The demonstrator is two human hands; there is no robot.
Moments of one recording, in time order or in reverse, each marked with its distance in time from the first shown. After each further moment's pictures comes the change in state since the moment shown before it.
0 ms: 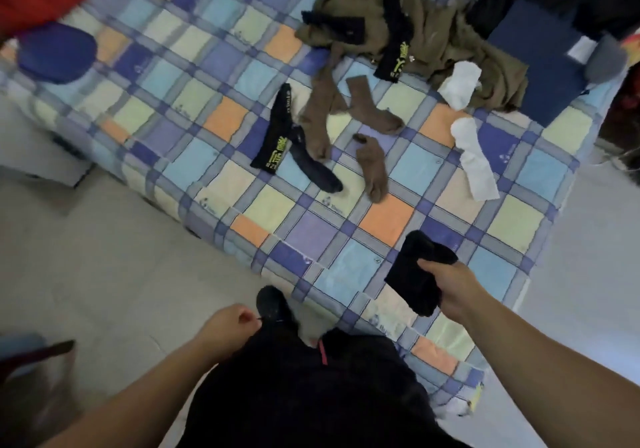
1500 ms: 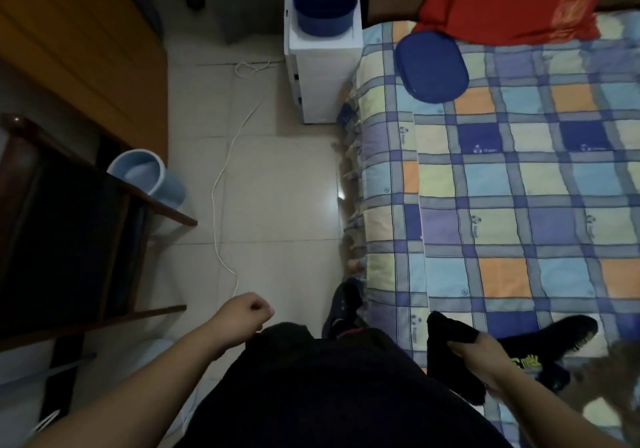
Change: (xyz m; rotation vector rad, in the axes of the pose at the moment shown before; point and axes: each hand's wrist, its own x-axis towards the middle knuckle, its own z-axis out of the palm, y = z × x) left_hand 0.058 -0.392 -0.293 -1.099 0.226 -0.380; right_hand -0.035 -0.028 0.621 -1.434 -0.329 -0.227
